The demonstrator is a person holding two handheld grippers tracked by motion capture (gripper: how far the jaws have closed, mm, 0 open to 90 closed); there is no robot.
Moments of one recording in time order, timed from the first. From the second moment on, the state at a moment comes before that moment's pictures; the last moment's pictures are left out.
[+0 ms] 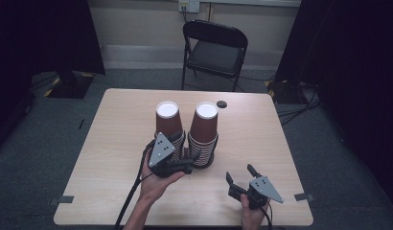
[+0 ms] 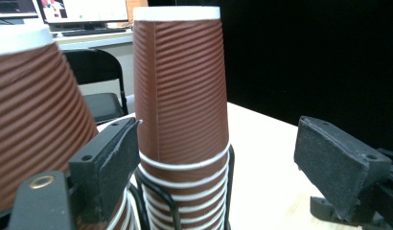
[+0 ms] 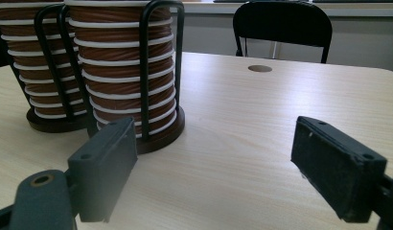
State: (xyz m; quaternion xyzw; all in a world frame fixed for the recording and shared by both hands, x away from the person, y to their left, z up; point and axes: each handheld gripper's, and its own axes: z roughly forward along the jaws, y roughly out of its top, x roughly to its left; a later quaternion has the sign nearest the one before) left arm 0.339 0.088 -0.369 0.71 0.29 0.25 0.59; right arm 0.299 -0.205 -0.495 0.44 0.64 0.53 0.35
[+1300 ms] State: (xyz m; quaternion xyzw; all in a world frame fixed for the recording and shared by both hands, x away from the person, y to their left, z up) left arm 0.395 0.042 -0.311 0.71 0.31 0.29 0.57; right arm 0.299 -0.205 -0.495 0.44 0.64 0.53 0.35
